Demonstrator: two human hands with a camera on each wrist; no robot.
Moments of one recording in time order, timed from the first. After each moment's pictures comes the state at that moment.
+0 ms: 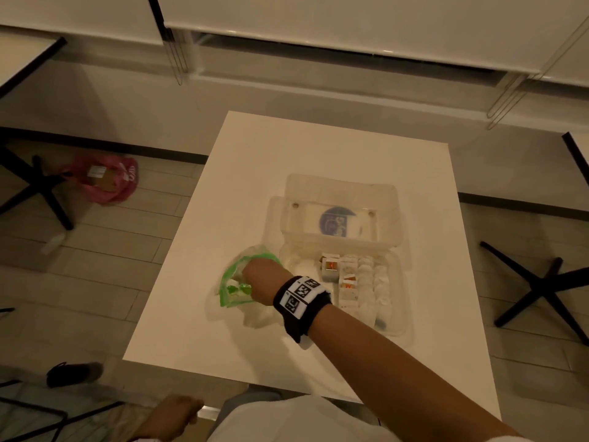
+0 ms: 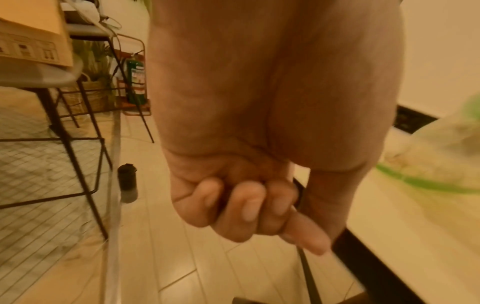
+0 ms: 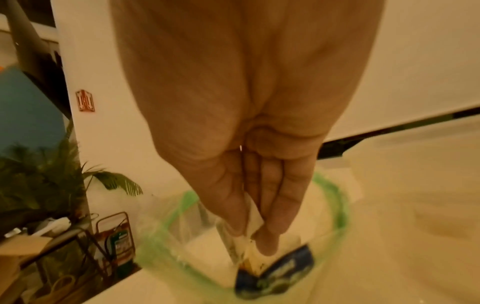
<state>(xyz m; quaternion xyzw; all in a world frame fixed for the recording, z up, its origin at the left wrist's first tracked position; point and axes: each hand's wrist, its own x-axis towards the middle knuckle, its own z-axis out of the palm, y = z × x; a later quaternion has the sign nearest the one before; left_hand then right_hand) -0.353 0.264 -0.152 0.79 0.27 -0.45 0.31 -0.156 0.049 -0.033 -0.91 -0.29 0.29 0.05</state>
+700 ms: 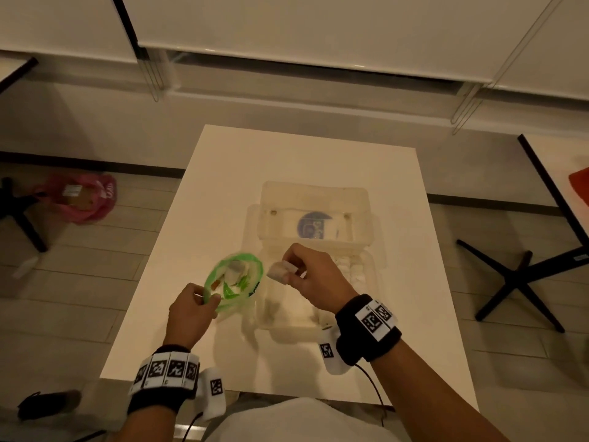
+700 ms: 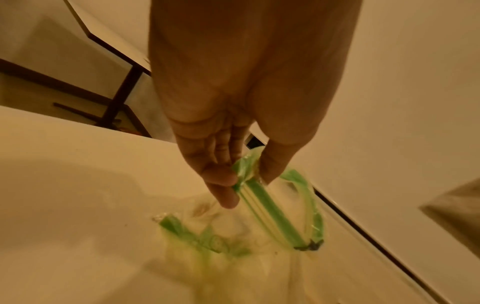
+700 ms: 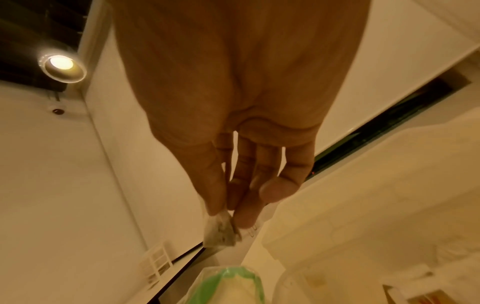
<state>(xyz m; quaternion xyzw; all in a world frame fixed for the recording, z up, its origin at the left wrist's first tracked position) -0.222 0.180 -0.069 0.85 0.22 -0.13 0.46 -0.203 -0.077 0.004 -0.89 -0.09 0.09 0.43</state>
